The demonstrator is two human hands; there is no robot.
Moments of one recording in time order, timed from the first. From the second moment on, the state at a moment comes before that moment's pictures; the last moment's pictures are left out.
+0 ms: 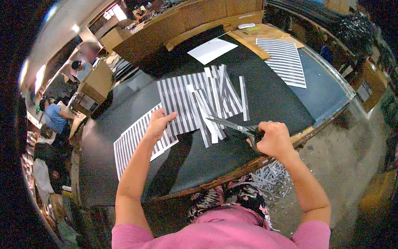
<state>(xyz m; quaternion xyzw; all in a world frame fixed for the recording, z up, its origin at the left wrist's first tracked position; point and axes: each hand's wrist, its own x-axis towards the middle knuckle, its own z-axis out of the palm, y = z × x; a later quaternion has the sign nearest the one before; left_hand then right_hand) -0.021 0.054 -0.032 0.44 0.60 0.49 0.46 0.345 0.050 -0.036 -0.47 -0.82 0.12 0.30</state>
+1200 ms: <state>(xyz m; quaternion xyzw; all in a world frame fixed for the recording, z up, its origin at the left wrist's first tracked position) -0.111 -0.008 -0.016 0.32 0.49 0.73 0.35 0.324 0.028 -0.008 -0.51 -0.69 0.40 0.33</state>
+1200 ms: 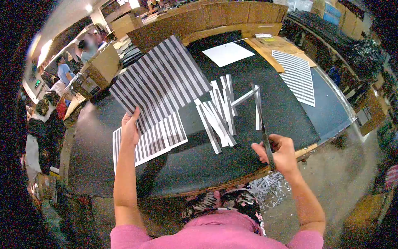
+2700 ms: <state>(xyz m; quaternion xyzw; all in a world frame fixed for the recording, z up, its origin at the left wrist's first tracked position) -0.070 -0.033 -0.042 0.31 0.49 0.70 0.42 0.298 0.011 -0.055 -0.38 -0.62 0.48 0.49</state>
